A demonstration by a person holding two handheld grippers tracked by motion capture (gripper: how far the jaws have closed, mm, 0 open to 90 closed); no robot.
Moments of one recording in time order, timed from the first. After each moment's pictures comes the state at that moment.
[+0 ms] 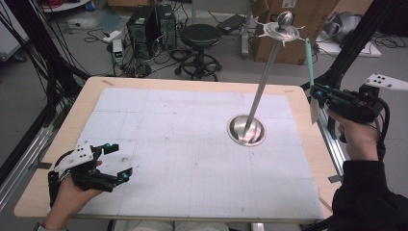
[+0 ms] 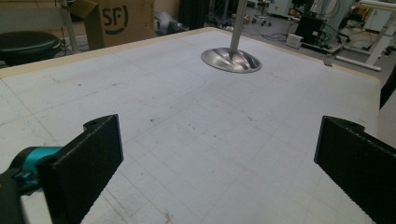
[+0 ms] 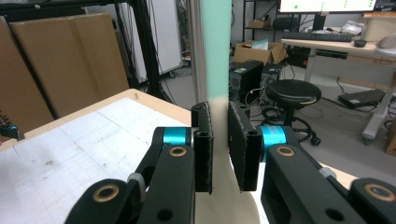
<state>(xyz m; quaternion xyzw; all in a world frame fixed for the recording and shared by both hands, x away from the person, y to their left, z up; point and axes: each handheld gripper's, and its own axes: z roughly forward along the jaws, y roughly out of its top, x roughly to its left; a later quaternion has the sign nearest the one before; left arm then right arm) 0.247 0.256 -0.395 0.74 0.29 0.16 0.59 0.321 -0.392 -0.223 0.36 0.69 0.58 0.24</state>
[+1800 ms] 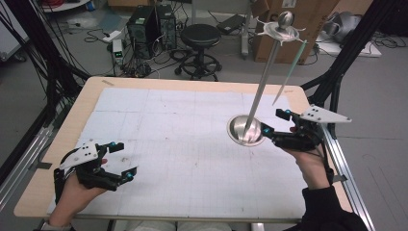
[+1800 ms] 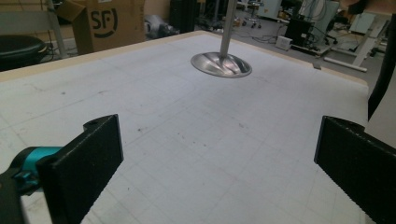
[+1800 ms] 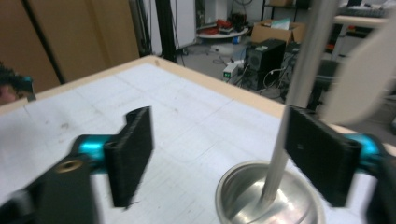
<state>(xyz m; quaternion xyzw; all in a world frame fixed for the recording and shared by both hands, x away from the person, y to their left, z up) 0.254 0.243 -0.392 0.74 0.27 0.15 0.60 0.299 -0.298 -0.301 0.33 0.73 0.55 0.22</state>
